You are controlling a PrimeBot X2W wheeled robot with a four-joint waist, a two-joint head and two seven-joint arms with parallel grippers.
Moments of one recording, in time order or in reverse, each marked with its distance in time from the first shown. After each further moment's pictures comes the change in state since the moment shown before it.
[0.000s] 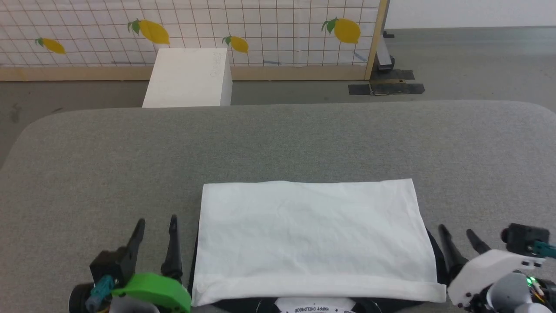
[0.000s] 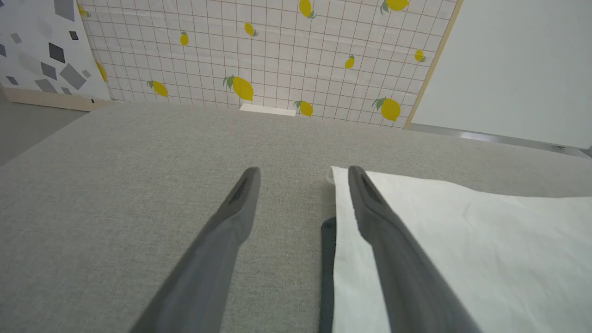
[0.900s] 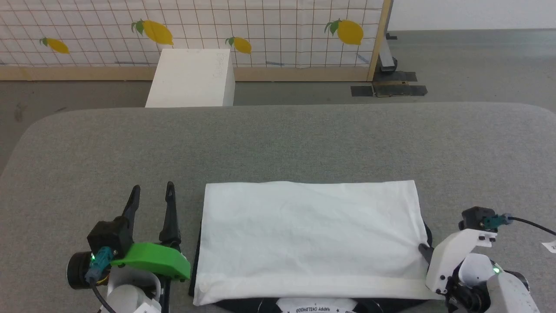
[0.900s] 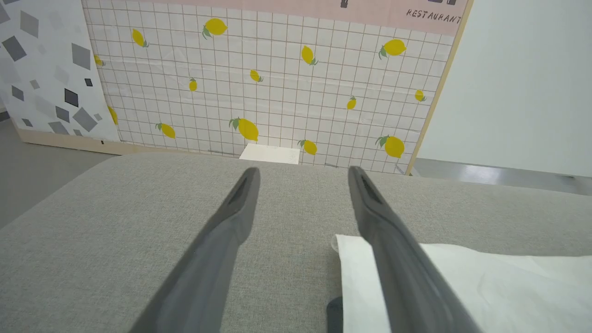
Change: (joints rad) left arm -0.136 -0.100 0.133 0.073 0.146 -0.085 -0.011; right arm -0.250 0.002 0.026 0.431 -0.028 0.000 0.220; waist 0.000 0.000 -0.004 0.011
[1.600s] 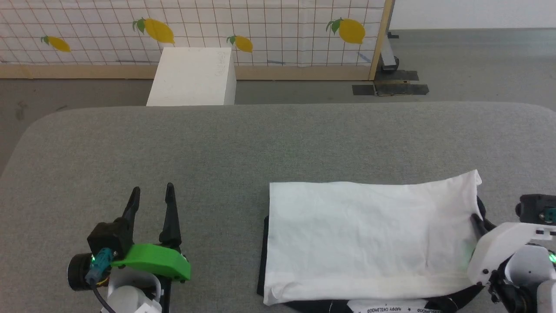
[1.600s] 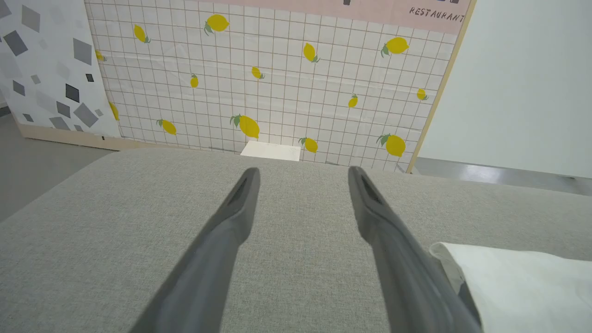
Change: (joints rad) left arm 0.001 -0.030 0.039 0.011 0.032 -0.030 0.000; right arm 0.158 0.000 -0.129 -0.480 -0.129 0.000 0.040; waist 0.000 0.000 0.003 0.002
